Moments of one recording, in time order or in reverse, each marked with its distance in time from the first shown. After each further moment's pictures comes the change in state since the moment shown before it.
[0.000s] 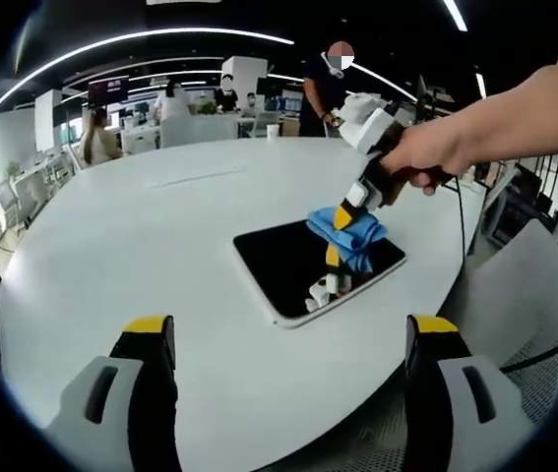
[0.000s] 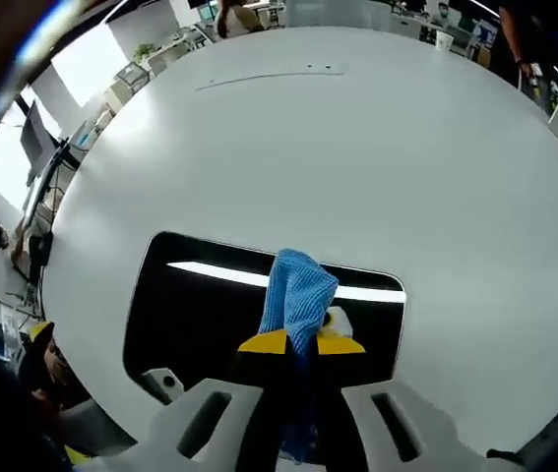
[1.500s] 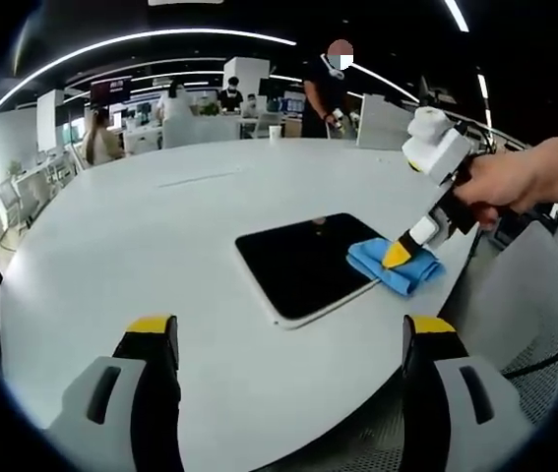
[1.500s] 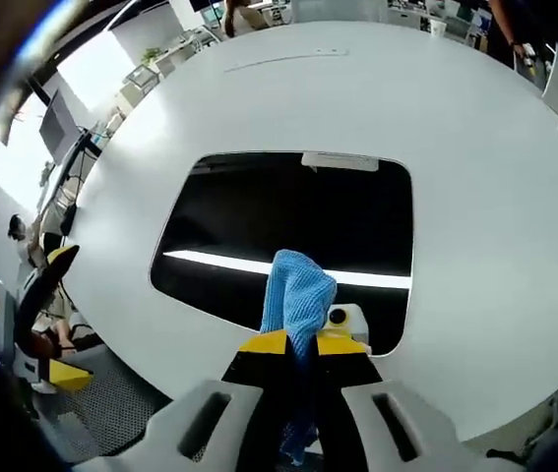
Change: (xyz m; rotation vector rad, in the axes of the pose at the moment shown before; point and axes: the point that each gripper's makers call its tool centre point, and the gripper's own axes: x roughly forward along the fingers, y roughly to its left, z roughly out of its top) left arm -0.001 0.000 0.001 -0.004 -0.006 0.009; right arm -0.031 0.019 -0.082 0.024 0.010 0.066
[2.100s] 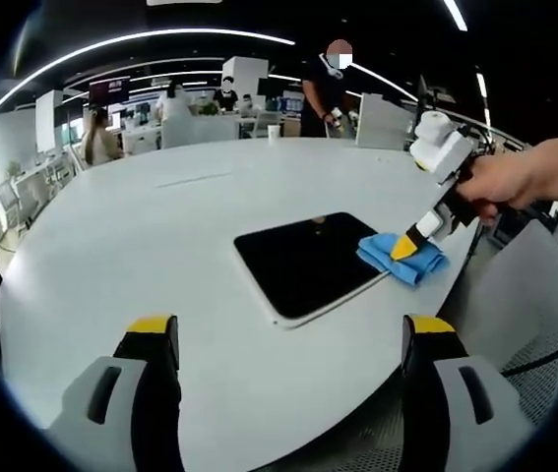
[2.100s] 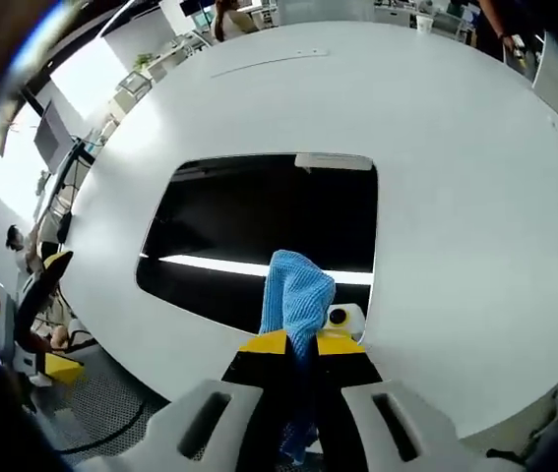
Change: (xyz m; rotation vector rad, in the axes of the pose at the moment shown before) left arm 0.000 0.000 -0.001 0.004 0.004 -0.005; right arm -0.007 -0.031 -0.004 0.038 -0.008 -0.015
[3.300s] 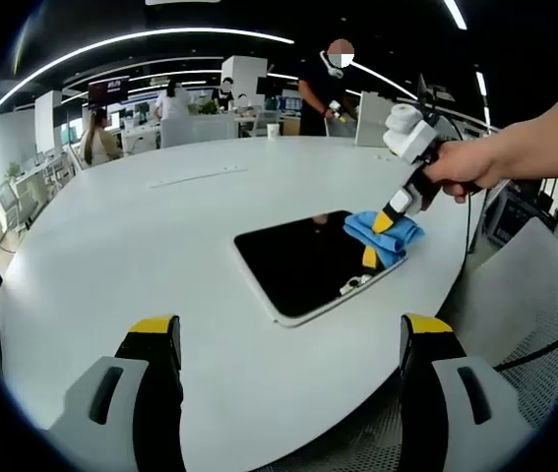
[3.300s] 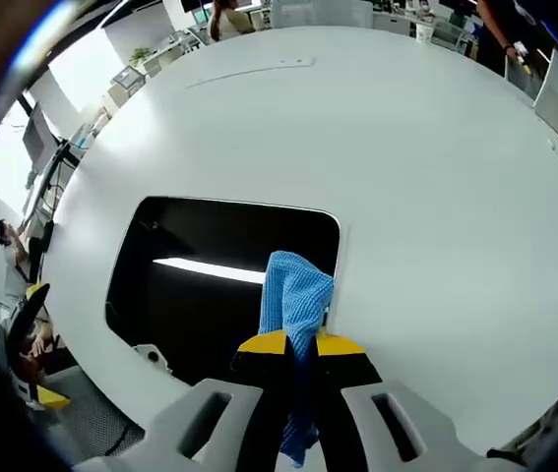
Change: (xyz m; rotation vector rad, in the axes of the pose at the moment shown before) left arm 0.001 0.001 -0.001 0.003 0.005 0.001; right arm 0.017 -0.031 0.058 -0.046 -0.008 -0.063
